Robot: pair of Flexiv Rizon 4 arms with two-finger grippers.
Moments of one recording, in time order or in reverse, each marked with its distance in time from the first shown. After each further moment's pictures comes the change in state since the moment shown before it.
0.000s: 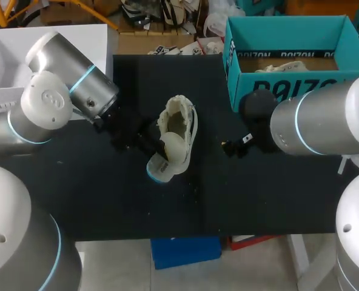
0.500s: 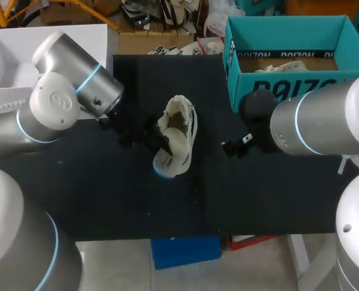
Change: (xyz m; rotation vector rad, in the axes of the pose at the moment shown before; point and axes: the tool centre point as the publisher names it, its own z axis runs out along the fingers) left arm -0.006 0.028 0.005 -0.041 -0.006 0.001; right arm 0.000 0.000 0.000 0.000 0.000 0.000
